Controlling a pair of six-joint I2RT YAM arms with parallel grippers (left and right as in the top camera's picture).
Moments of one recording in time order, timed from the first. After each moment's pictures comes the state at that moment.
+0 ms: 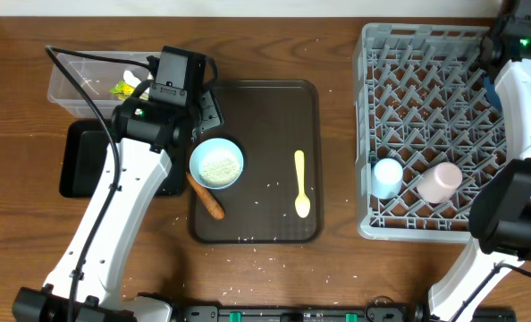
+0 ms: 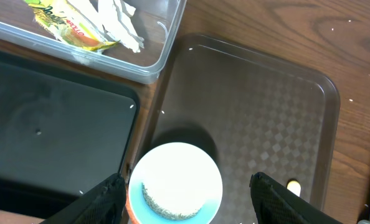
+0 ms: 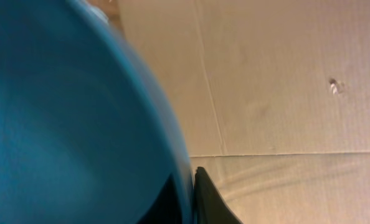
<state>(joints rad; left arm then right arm) -0.27 1.49 1.43 -0.94 -0.17 -0.54 -0.18 2.04 1.84 -0.49 0.95 -0.58</state>
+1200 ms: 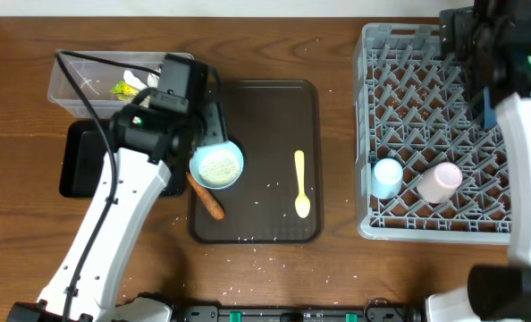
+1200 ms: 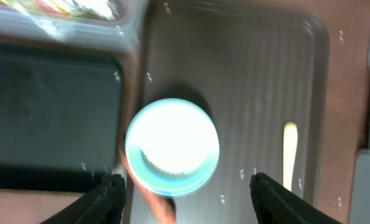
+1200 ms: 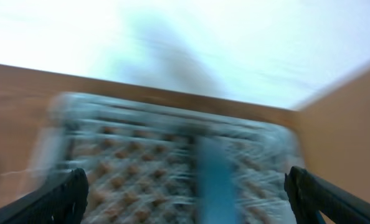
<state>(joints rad) -0.32 1.44 1.43 -1.08 -0.07 -0.43 -0.01 1.65 1.84 -0.77 0.12 -0.21</state>
